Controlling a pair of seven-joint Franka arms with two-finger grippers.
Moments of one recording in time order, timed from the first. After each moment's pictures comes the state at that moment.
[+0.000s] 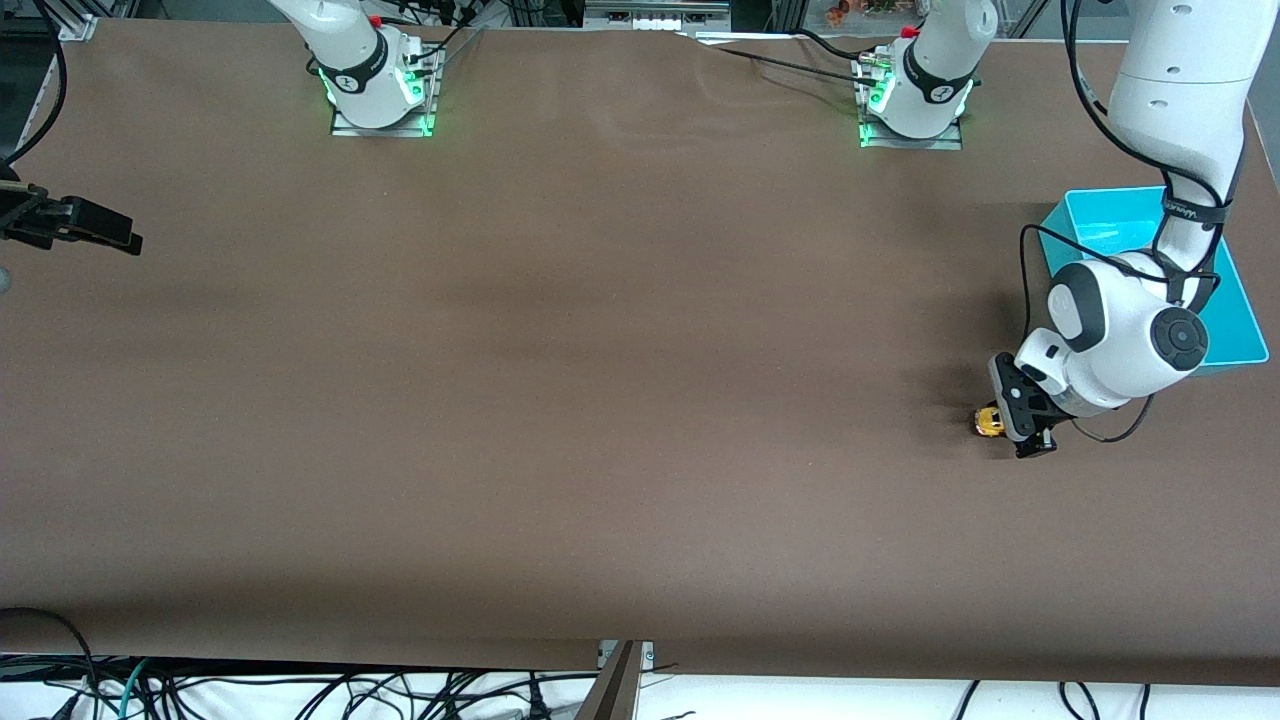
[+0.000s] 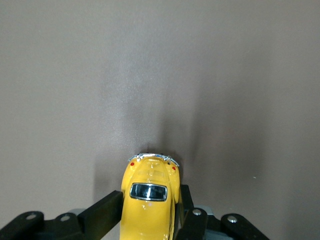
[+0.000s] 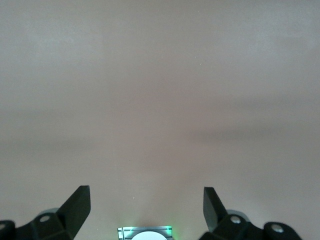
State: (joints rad) left arm 0.08 0.55 0.03 -1.92 -0.14 2.49 1.67; right arm -0.07 0.13 0.01 -1.44 -0.04 1.42 -0.02
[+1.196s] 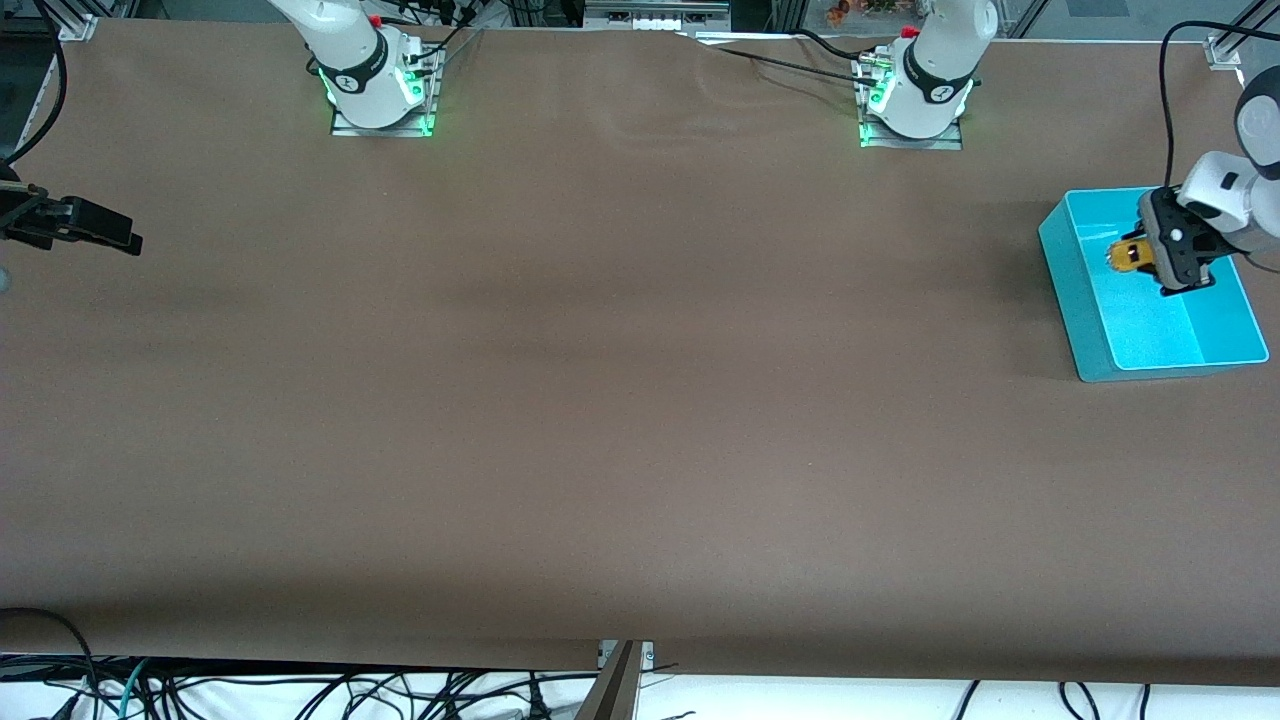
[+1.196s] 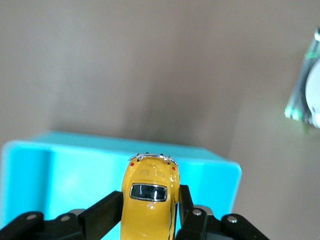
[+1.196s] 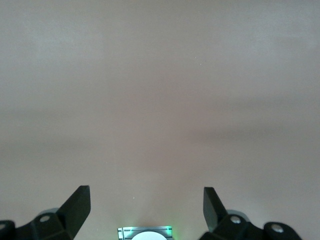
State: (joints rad) left arm 0.31 -0.01 0.12 -2.22 0.17 1.96 1.65; right arm -0.07 0.13 0.01 -1.44 -0.04 1.42 -0.02
